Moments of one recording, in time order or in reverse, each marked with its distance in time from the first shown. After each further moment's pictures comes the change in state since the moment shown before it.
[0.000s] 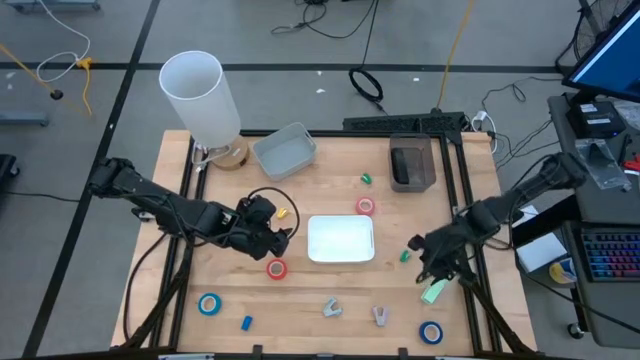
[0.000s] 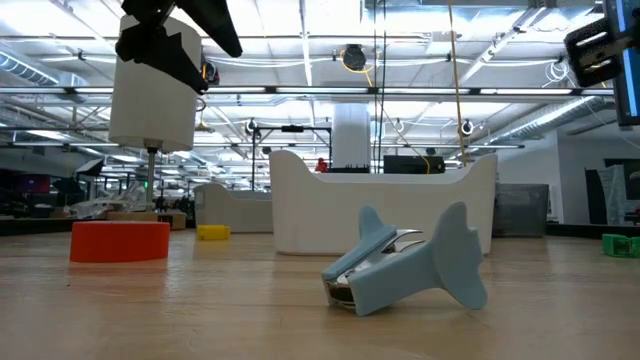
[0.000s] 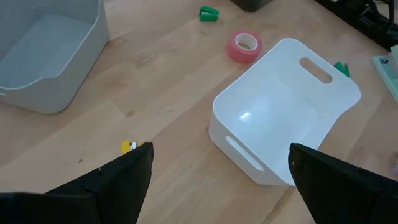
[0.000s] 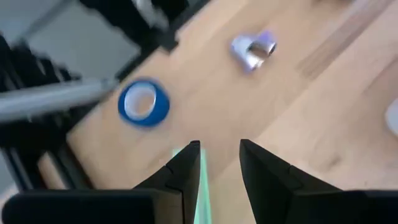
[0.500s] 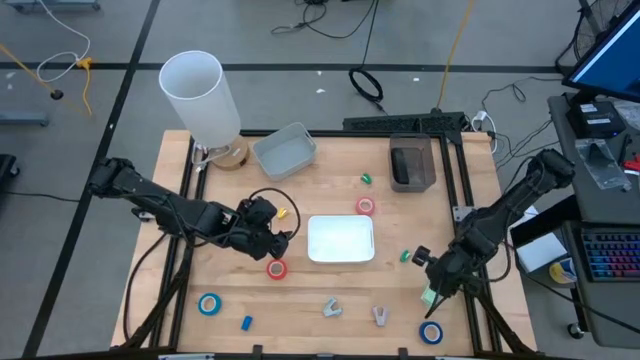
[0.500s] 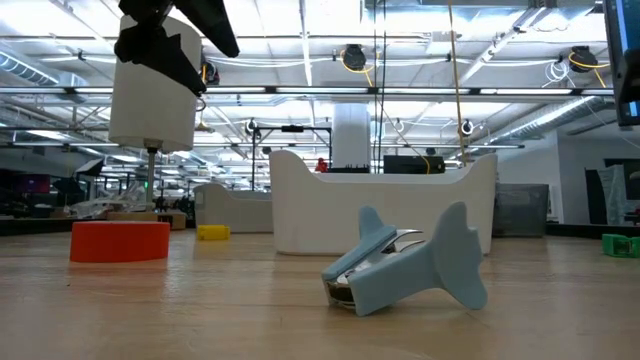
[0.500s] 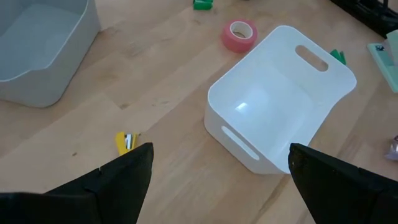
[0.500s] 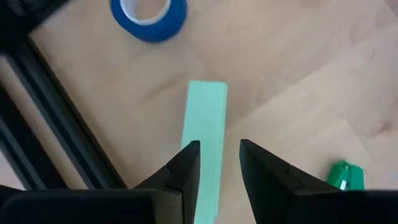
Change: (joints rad) left arm 0.000 0.000 0.000 -0.003 0.050 0.014; right arm 0.227 0.182 0.025 -0.124 0.192 -0.045
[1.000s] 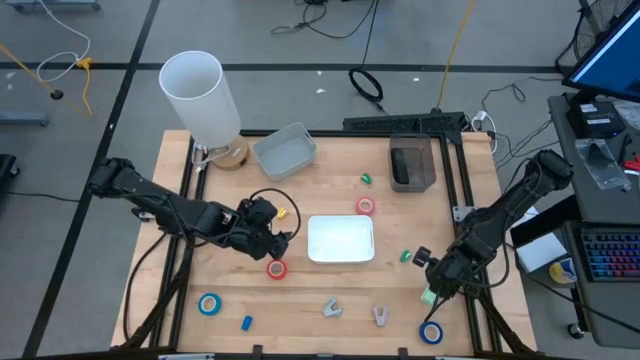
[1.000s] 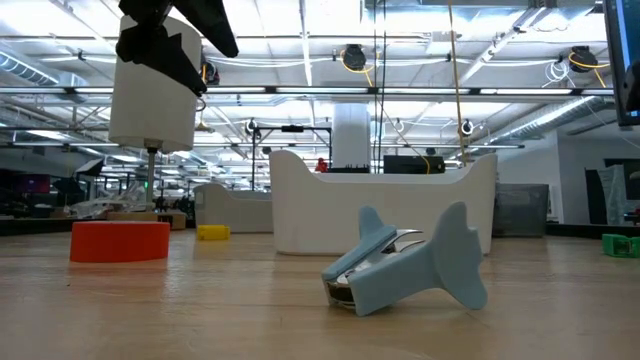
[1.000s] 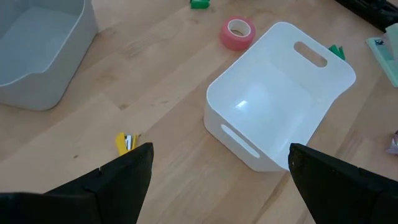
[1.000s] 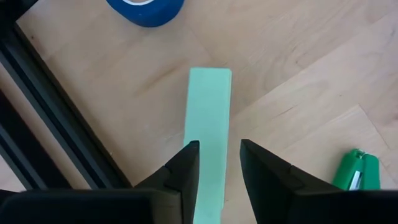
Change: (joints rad) left arm 0.000 0.000 0.000 0.002 0.001 0.023; right arm 0.025 0.035 0.001 -0.012 0.013 0.045
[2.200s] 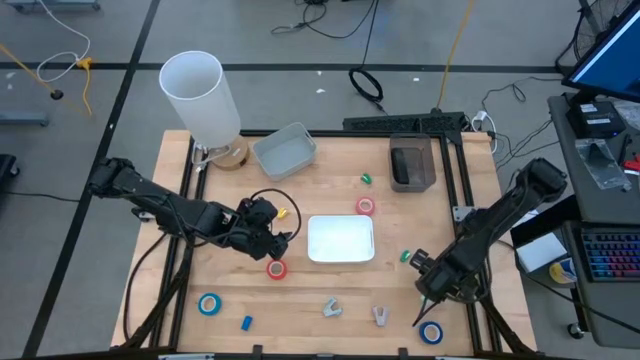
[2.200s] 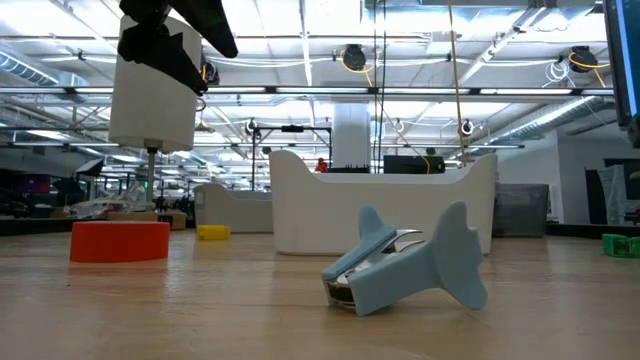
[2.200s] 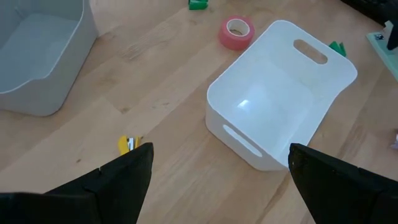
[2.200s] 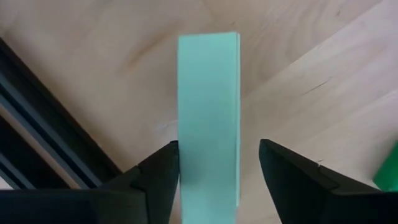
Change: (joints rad) left arm 0.000 0.000 0.000 0.000 -0.002 0.033; right arm 0.000 0.189 0.000 -0.001 -0.011 0.033
